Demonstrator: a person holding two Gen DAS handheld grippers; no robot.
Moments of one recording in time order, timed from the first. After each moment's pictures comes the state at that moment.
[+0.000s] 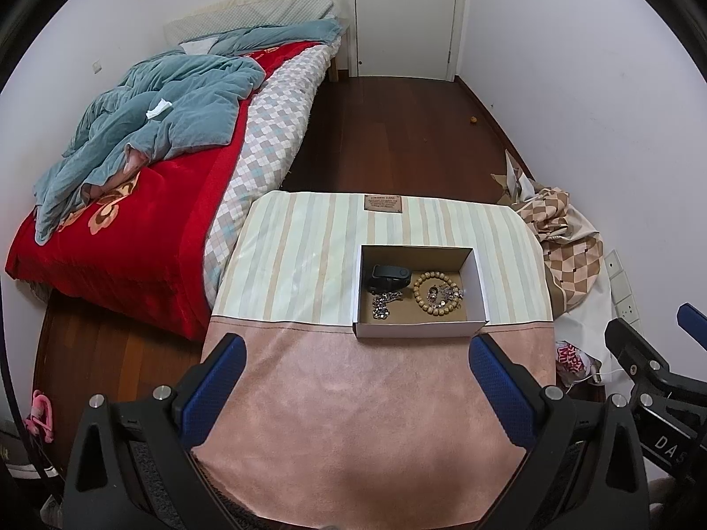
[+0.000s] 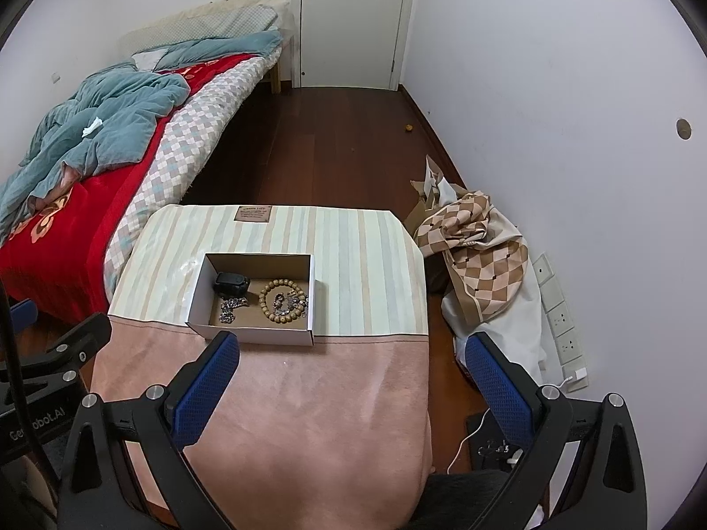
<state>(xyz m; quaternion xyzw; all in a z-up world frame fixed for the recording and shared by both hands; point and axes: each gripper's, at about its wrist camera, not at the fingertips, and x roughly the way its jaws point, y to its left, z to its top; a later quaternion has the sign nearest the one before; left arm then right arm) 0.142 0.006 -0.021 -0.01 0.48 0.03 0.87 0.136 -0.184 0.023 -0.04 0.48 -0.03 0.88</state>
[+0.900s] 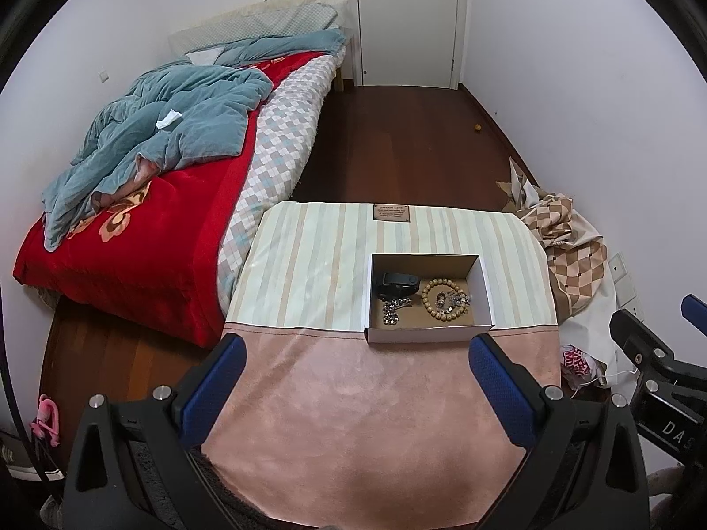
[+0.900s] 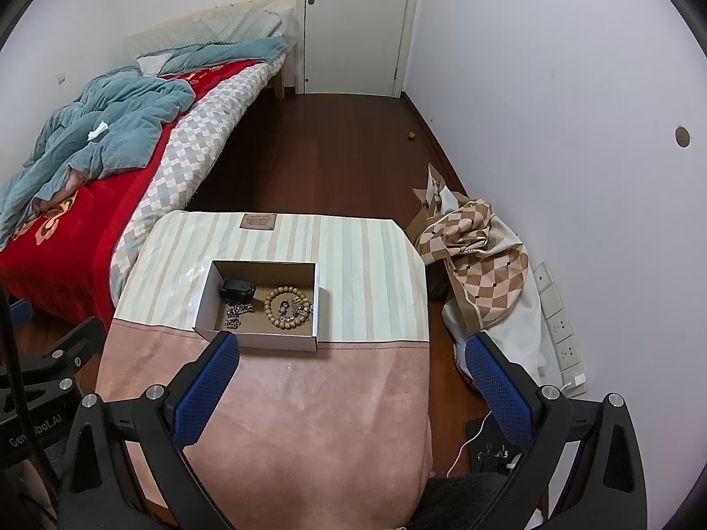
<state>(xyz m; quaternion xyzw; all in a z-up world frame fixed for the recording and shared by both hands) 0.133 0.010 -0.008 0.00 0.47 0.04 0.88 0.131 -0.187 0.038 -0.04 0.47 -0.02 0.88</state>
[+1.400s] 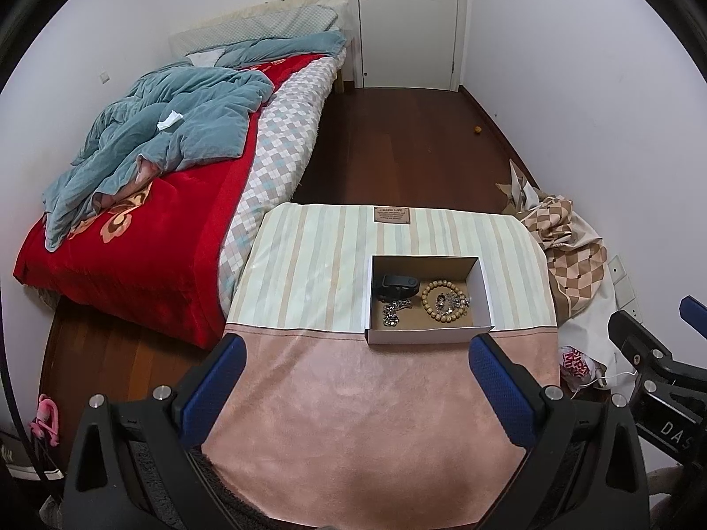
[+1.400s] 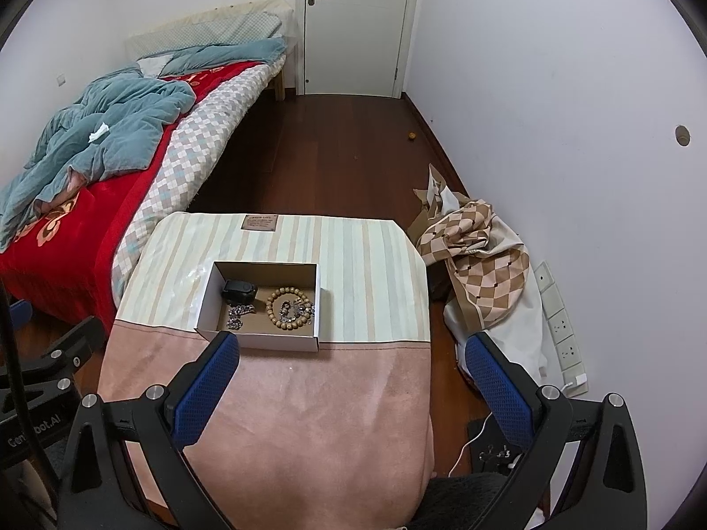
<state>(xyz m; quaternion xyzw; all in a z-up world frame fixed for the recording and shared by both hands) 0.132 0.010 -0.006 0.00 0.47 0.04 0.88 0.131 -0.186 0.040 -0.04 0.47 -0.02 0.88</state>
